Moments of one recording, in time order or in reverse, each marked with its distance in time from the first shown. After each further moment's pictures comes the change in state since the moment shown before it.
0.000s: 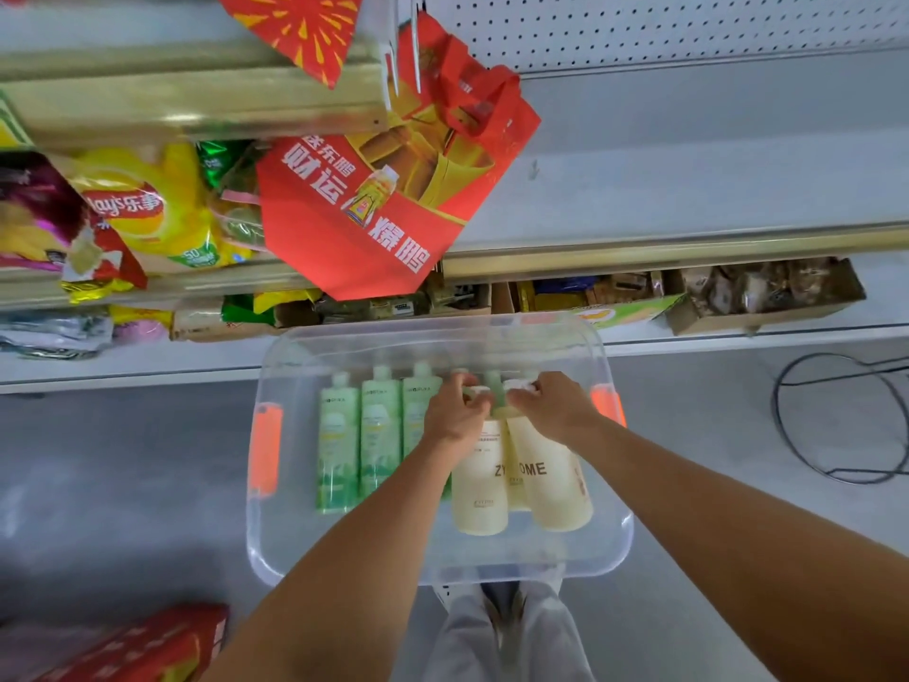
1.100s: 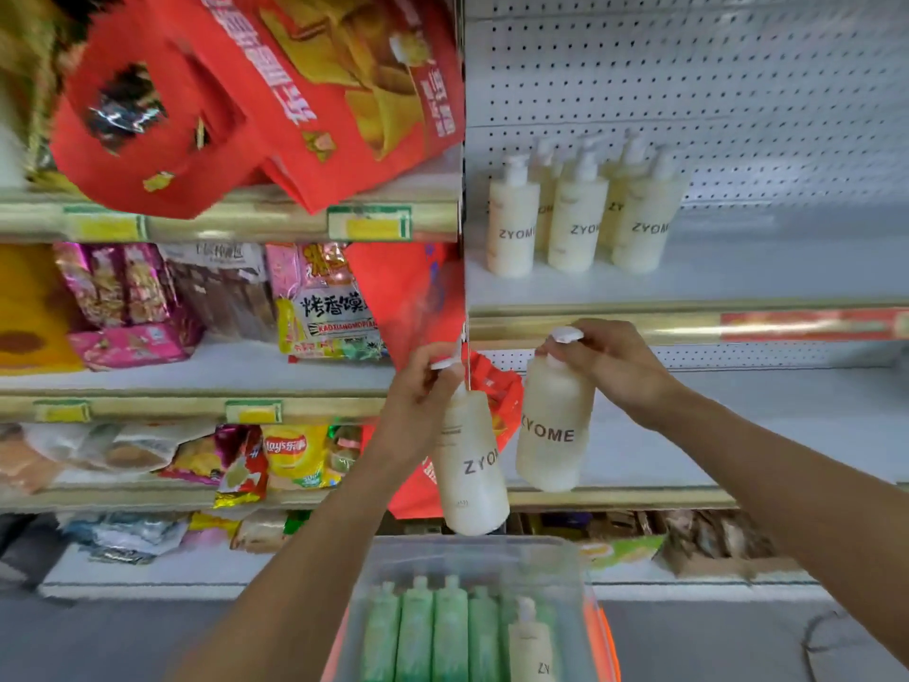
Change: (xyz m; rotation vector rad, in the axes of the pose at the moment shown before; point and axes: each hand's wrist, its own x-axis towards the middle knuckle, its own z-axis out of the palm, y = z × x) left_hand -0.192 0.237 -0.245 -0.422 0.309 0.855; right_hand -0.213 -0.197 -0.268 0.486 0.282 -0.799
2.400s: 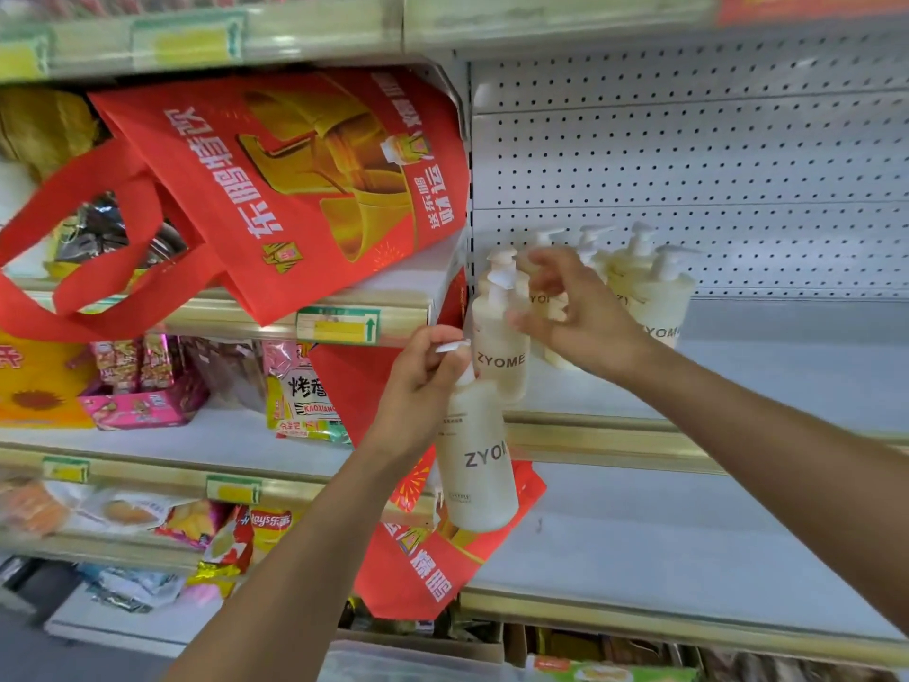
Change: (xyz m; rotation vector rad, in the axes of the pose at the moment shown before) left_hand 0.107 0.073 0.046 -0.039 0.106 0.119; right_hand 0.137 -0.069 -0.059 -0.337 -0.026 -0.394
